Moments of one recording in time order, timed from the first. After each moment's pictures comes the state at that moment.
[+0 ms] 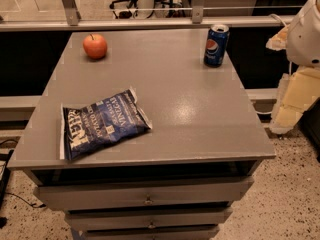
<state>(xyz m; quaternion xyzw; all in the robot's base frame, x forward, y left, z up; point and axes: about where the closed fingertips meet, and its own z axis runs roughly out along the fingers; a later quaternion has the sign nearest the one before) 0.438 -0.217 0.976 -0.60 0.78 -0.03 0.16</state>
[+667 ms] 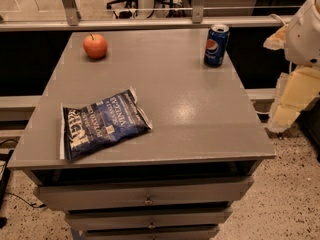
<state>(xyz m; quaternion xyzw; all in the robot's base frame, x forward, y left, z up) 0.441 -0.214 0.975 -0.61 0.78 -0.03 0.17</state>
